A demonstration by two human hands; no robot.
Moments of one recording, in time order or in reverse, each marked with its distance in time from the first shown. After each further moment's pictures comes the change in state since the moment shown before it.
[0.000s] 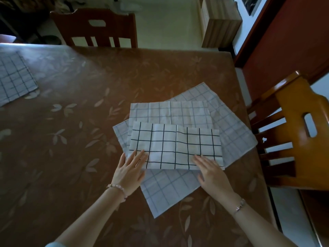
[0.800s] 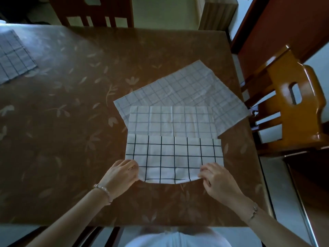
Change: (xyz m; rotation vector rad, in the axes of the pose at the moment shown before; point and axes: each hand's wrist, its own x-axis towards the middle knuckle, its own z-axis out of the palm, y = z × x) left_hand -0.108 0.007 -0.004 -0.073 0.069 0.318; right_hand -0.120 -0.032 -0.009 0.040 -0.023 -0.077
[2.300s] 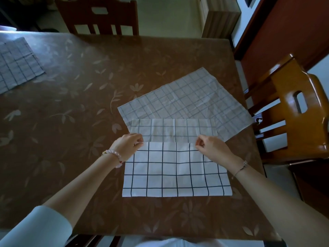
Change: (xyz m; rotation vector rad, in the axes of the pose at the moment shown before) left_hand 0.091 -0.043 -0.043 -0.305 -0.088 -0.378; right_hand 0.120 0.021 -0.039 0.071 -0.149 0.186
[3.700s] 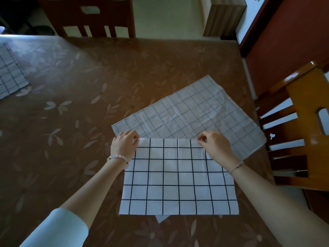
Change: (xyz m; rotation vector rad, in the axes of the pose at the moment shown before) left_hand 0.096 -0.025 0.005 0.010 0.255 -0.228; right_hand 0.101 0.021 -0.010 0.021 0.216 0.127
